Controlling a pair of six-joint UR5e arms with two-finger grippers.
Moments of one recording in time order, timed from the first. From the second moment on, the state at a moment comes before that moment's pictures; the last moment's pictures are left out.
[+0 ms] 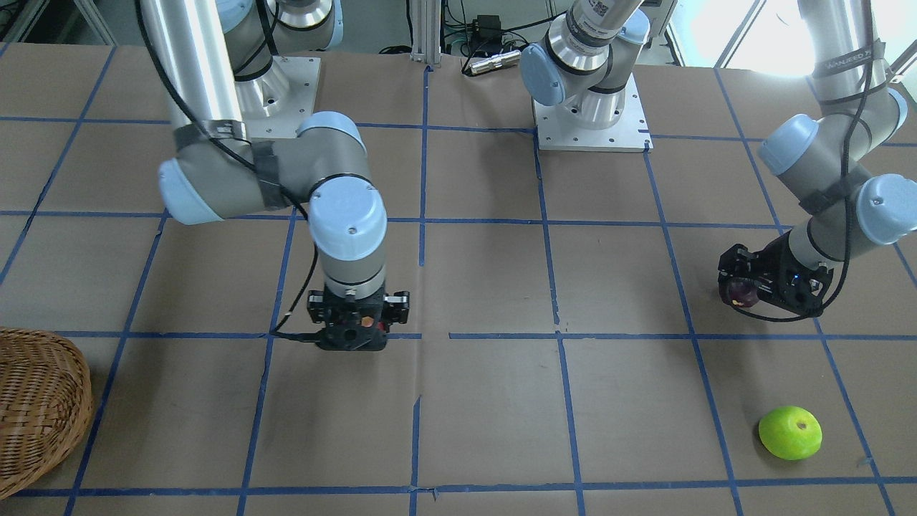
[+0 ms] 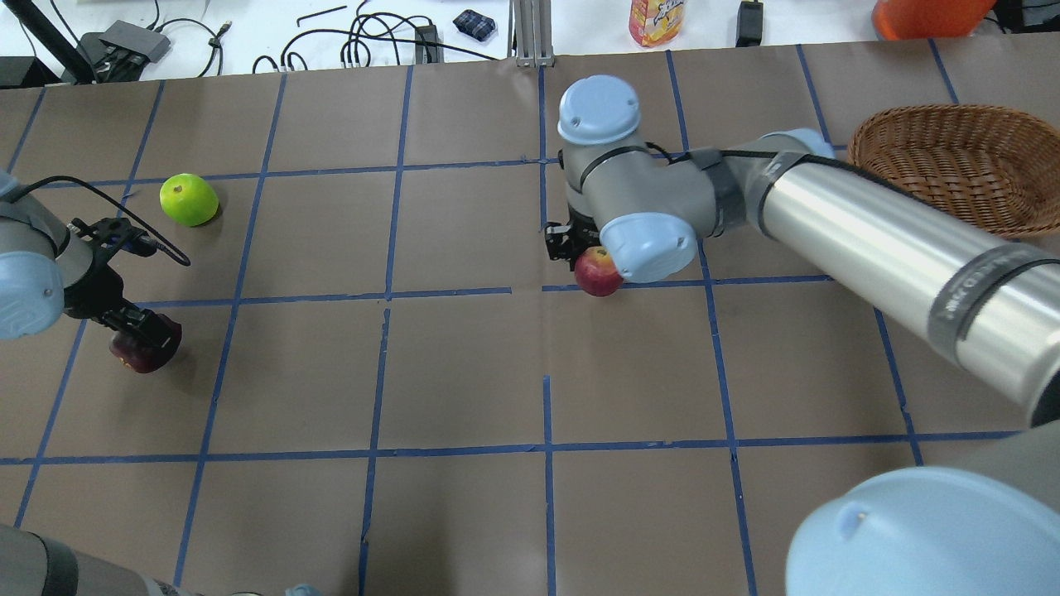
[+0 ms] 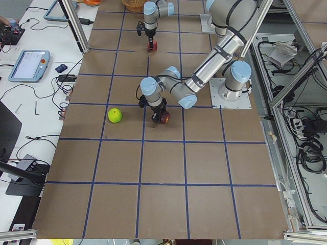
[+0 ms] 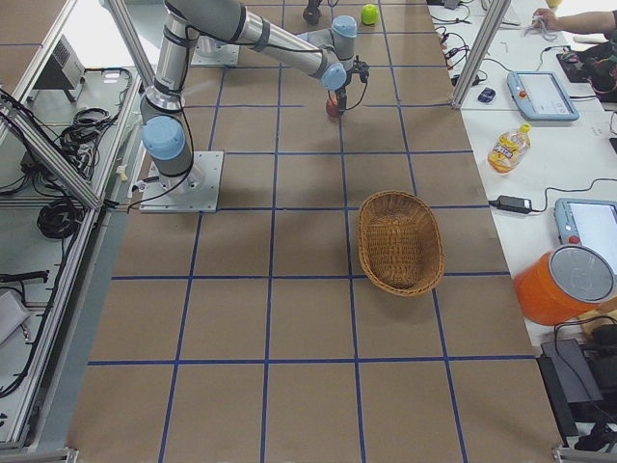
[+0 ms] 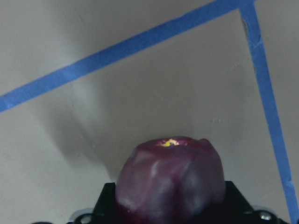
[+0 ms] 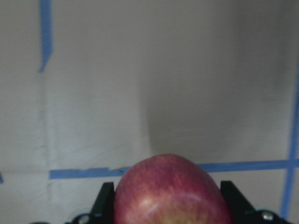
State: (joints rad) left arm -1.02 -1.88 -1.91 -1.03 1.66 0.93; right arm 1.78 -1.13 1.64 -2.06 -1.62 0.25
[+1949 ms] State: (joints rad) left arm -1.90 -2.05 -1.83 -0.69 1.45 -0.31; right arm 1.09 -0.95 1.24 -1.78 -1.55 -0.66
